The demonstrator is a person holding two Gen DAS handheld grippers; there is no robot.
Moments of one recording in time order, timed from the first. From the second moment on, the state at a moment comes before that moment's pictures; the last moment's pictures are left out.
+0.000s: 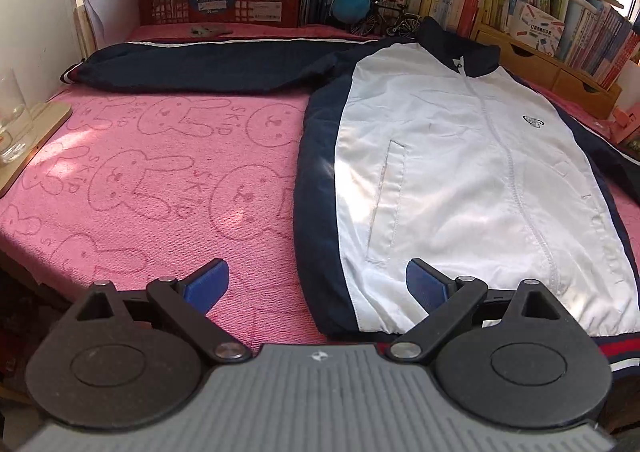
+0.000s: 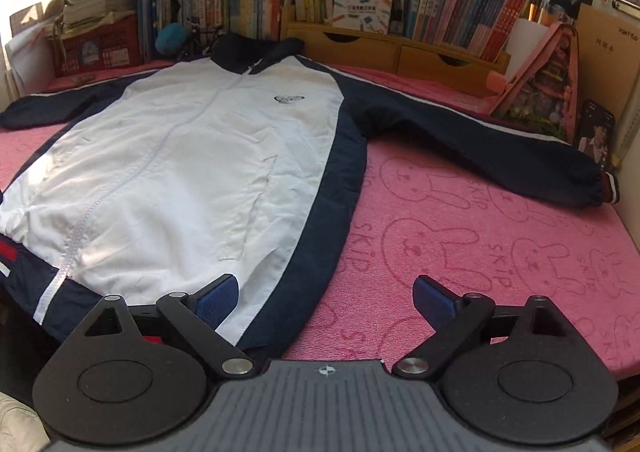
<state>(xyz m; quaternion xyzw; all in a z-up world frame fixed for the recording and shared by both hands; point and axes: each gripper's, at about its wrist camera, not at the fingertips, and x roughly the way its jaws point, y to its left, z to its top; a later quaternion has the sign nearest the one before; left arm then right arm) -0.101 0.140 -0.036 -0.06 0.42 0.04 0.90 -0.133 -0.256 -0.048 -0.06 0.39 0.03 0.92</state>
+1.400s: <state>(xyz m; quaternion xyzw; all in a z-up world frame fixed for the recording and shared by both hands) -0.137 0.066 -0.059 0.00 0.47 -0.05 0.88 -0.186 -0.196 -0.072 -0.06 0.44 0.12 0.89</state>
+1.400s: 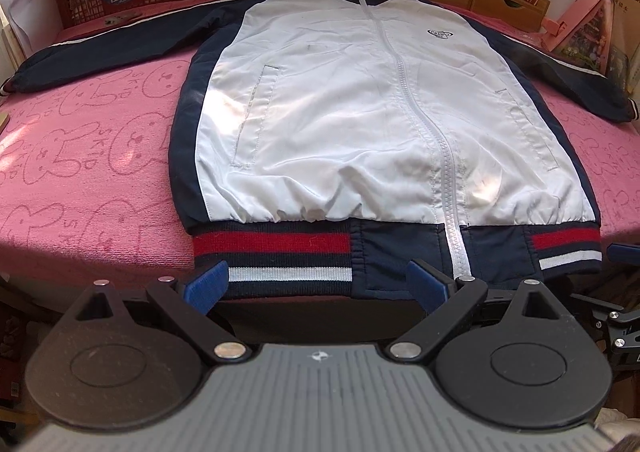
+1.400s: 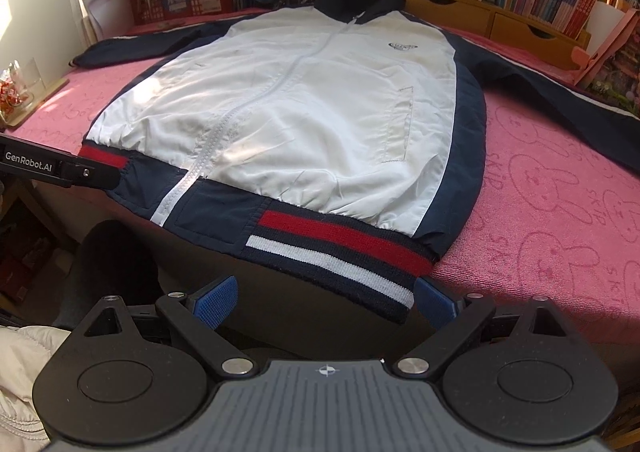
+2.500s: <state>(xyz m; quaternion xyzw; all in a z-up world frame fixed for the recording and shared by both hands) -0.040 0.078 -0.063 -0.05 0.41 0.10 0.91 0.017 -0.605 -0.104 0.28 0.20 -0.33 0.88</state>
